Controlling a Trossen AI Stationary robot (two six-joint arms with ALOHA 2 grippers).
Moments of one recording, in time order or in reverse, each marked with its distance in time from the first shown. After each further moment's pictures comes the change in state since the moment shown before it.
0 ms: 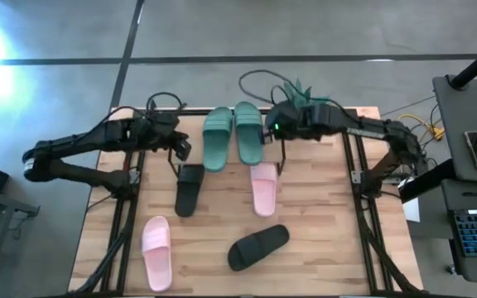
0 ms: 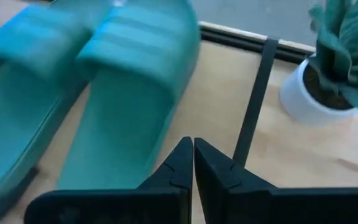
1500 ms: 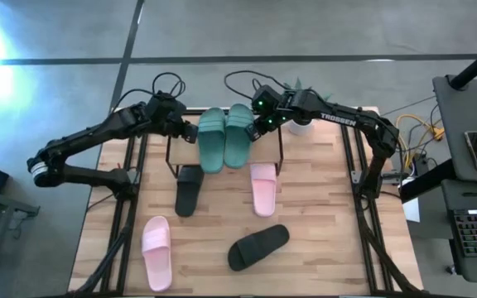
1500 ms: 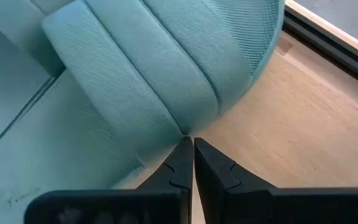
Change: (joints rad) left arm 0.312 0.102 -0.058 0.196 0.396 -0.007; right arm -0.223 0.184 0.000 0.250 -0.451 -0.491
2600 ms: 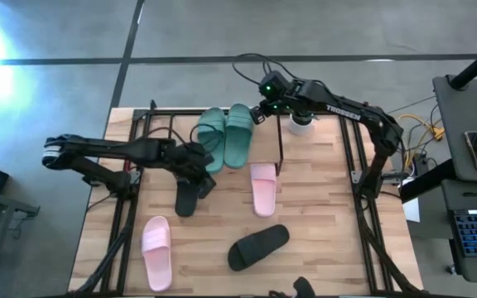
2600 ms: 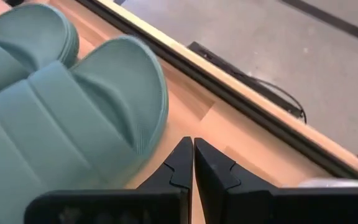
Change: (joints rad) left arm -0.539 0.177 0.053 0.017 0.053 -0.128; right arm -0.099 -0.021 0.000 0.085 0.165 -0.106
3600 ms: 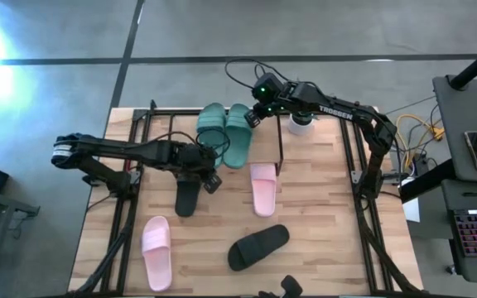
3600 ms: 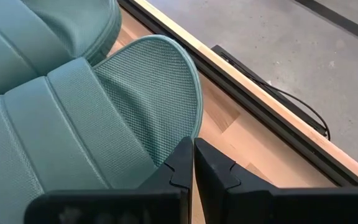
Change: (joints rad) left arm -0.002 0.104 0.042 -0.085 -0.304 0.042; right arm 0.002 0.057 0.000 0.080 -0.084 -0.078
